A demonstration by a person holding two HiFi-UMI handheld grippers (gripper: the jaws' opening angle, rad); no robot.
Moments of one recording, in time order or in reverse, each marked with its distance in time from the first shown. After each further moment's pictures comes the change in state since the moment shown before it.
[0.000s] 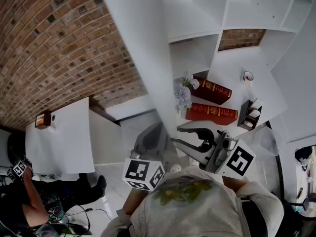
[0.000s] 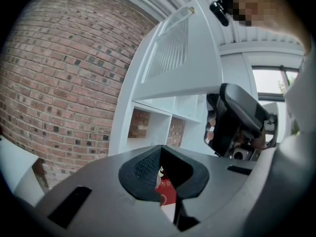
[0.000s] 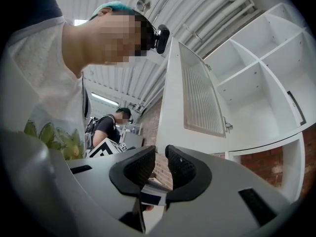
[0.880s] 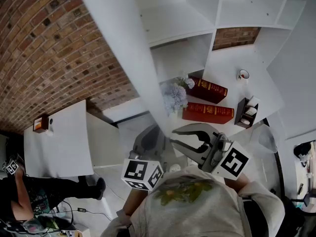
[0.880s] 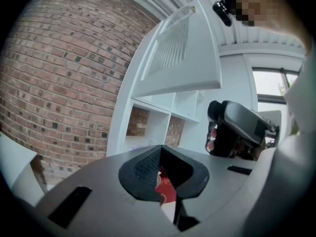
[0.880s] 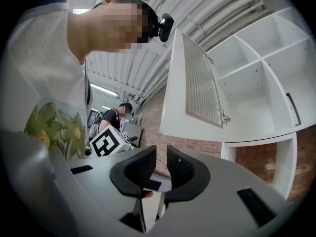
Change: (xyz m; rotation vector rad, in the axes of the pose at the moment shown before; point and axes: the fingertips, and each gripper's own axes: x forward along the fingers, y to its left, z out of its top) left arm 0.001 -0.004 -0.008 -0.020 0.010 -0.012; right arm -0.011 0.005 -0.026 -0.026 0.115 -0.029
